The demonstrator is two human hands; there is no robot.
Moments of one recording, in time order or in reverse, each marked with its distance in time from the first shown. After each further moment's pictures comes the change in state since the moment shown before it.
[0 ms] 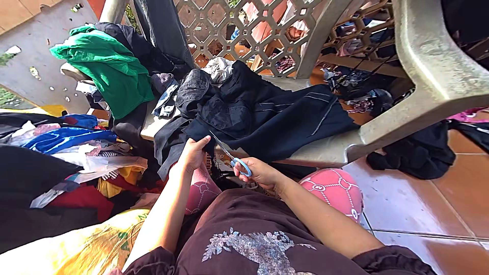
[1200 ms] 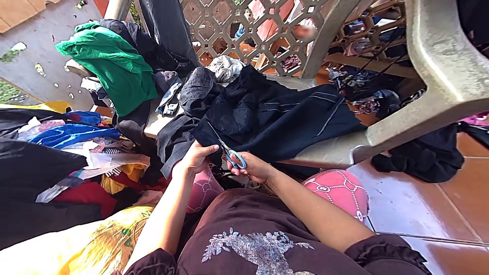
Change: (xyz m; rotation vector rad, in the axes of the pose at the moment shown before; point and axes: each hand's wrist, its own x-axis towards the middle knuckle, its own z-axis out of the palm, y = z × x) left_hand -0.014 -0.001 -0.011 -0.056 -0.192 -0.077; right_hand 0.024 -0.008 0.012 0.026 -0.070 -0.042
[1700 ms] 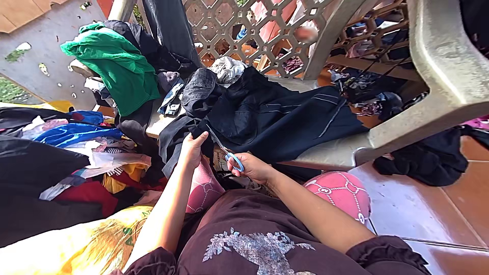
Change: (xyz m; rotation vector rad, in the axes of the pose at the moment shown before) left_hand 0.010 0.014 0.006 0.131 0.399 0.090; right_hand 0.001 -0.003 0.006 -0.066 0.051 0.012
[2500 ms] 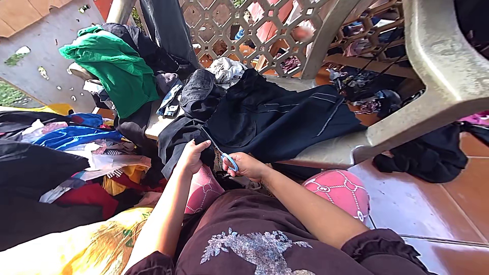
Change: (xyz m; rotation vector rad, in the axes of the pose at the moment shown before) left_hand -0.014 0.003 -0.001 -0.022 -0.089 -0.172; right_hand 0.009 -0.001 0.004 -0.034 -0.008 0.044
